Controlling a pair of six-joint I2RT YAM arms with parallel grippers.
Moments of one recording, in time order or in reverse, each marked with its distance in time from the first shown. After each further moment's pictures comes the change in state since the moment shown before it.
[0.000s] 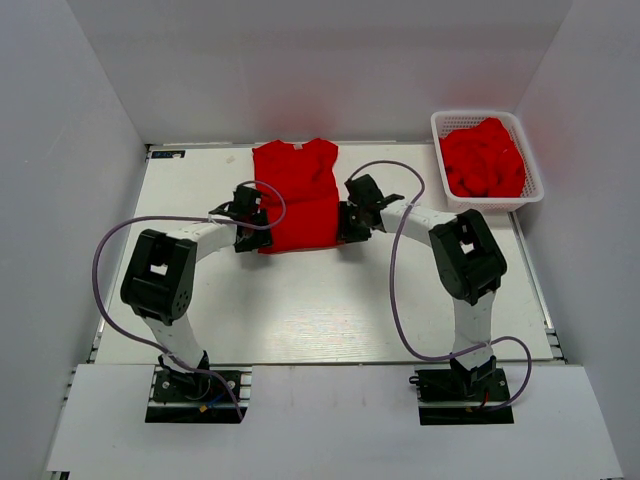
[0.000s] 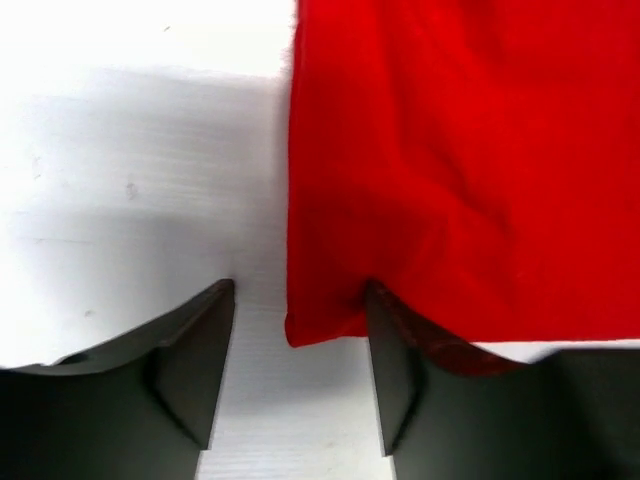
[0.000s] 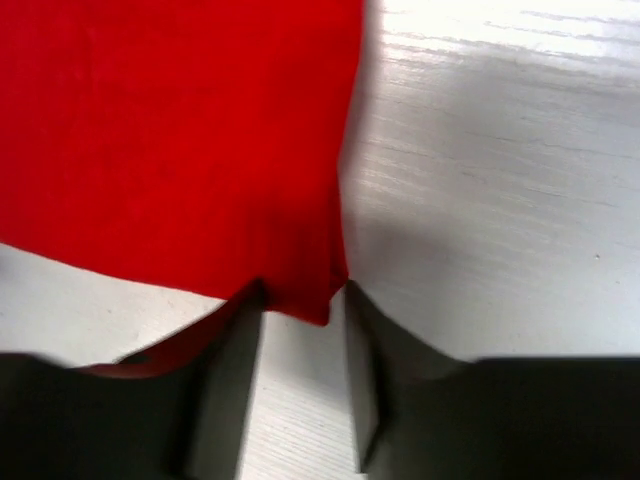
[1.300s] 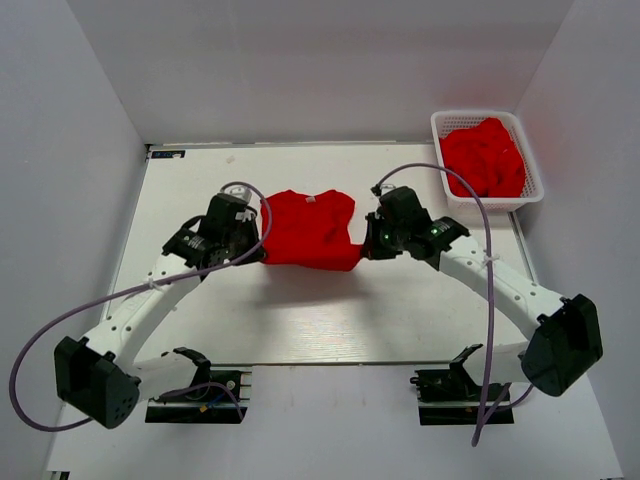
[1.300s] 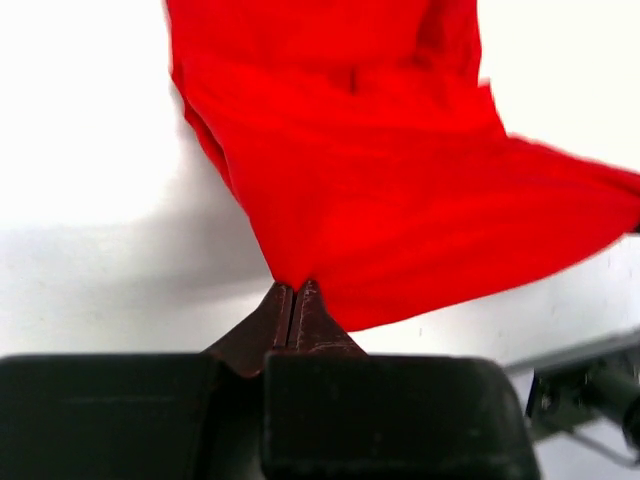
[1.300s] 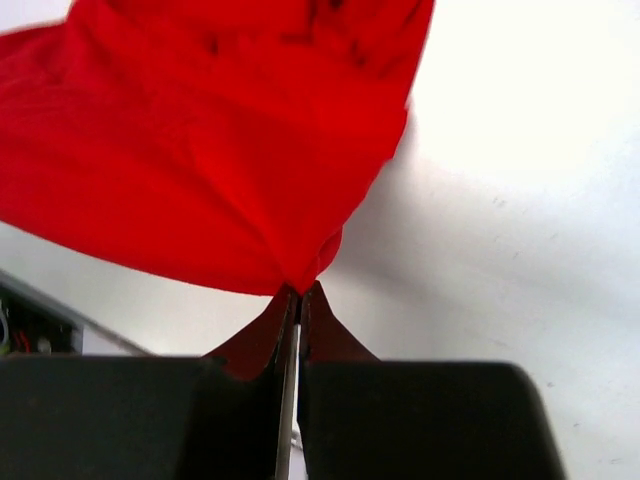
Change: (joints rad) left arm -0.145 -0.661 -0.088 -0.371 0.131 -0.126; right arm 0.091 -0.702 -0.312 -0.248 0.023 0.014
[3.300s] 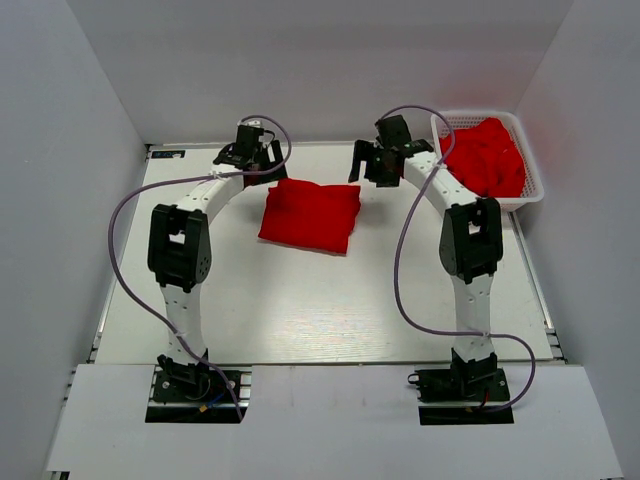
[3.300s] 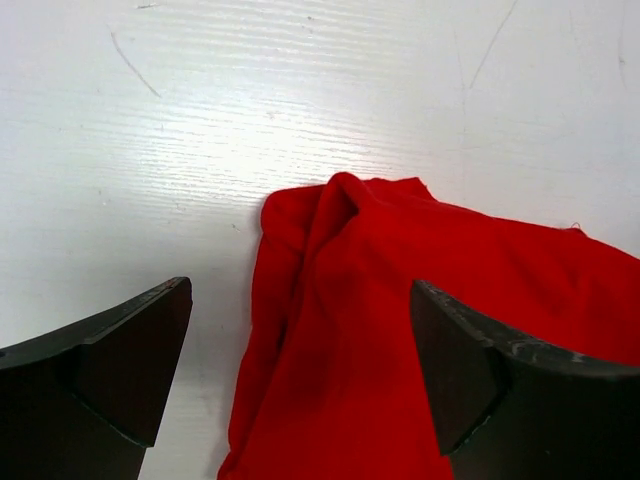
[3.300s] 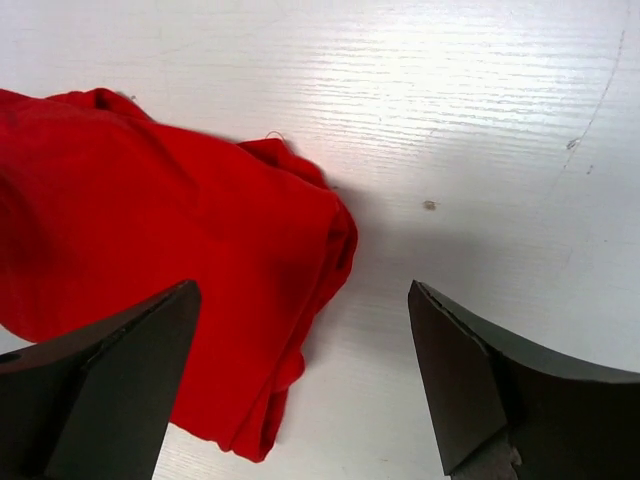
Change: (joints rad) left arm 0.192 0.967 0.759 0.297 -0.132 0.193; right arm -0.297 0.888 0.907 -0.054 -0.023 -0.074
